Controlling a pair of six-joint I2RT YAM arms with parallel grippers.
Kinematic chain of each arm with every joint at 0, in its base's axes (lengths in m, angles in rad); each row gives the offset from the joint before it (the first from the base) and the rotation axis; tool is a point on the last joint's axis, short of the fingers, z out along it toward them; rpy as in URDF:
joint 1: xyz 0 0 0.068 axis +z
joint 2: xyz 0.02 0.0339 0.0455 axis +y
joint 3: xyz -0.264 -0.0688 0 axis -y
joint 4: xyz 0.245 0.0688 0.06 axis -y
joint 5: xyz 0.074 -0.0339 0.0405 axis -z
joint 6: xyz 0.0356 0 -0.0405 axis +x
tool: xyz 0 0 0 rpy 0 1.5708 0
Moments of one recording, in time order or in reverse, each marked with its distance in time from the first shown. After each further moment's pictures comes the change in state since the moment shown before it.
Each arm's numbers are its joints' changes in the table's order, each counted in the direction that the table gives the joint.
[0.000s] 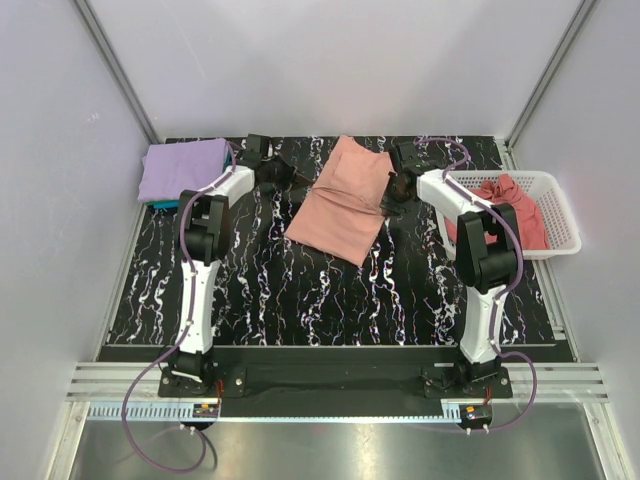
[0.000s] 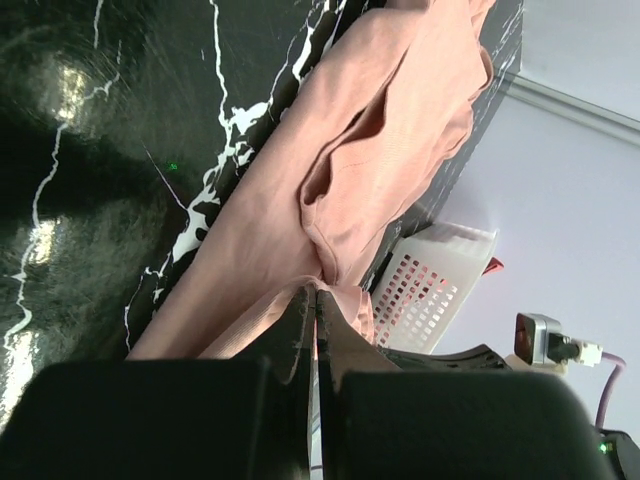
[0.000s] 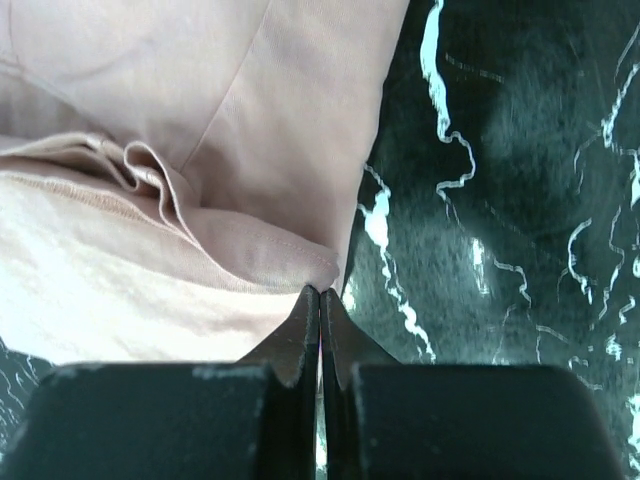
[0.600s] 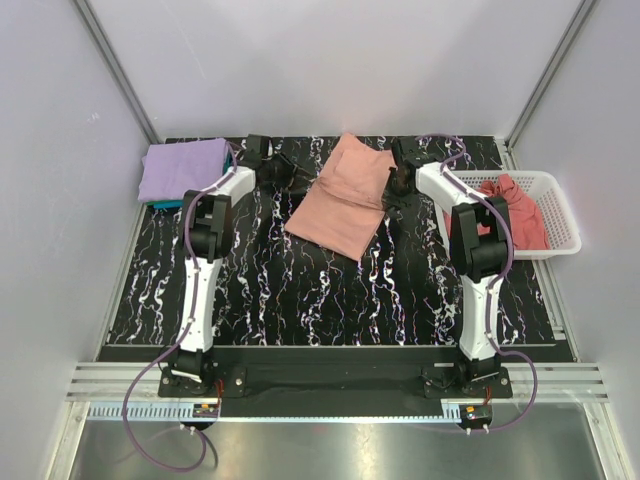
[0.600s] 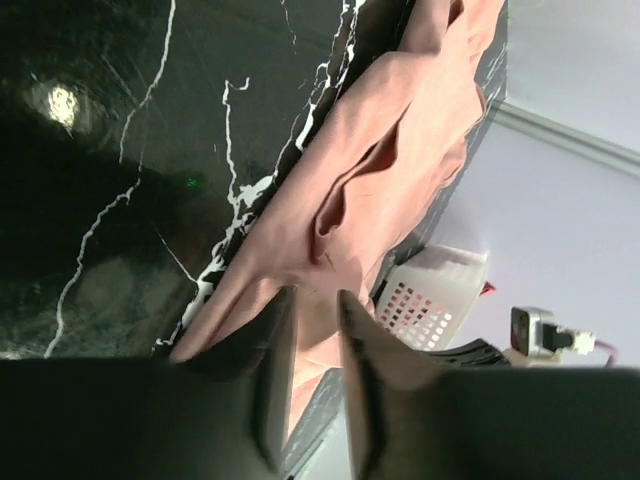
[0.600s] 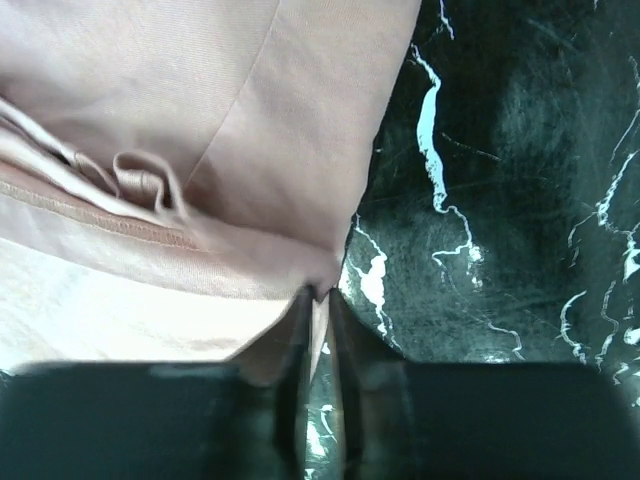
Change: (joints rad) left arm 0.011 0.081 0.079 0.045 -0.013 -0.022; right arm -0.034 0.124 0.138 -0.029 -0.024 -0.034
